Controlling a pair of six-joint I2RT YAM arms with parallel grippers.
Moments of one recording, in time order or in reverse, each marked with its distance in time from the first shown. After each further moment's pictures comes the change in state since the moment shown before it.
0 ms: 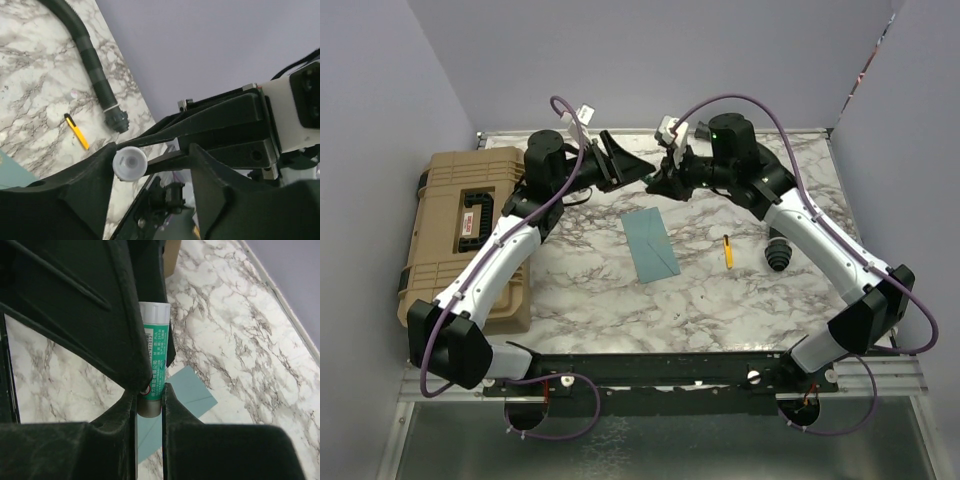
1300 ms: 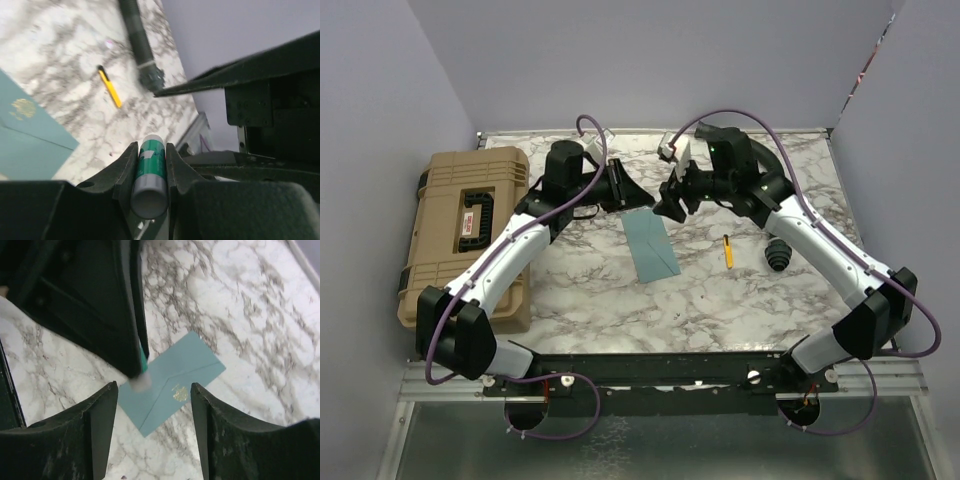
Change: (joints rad) left arm -0.040 0.068 -0.035 -0.208 0.109 0.173; right arm 0.003 -0.026 -0.074 -0.098 0.028 -0.060
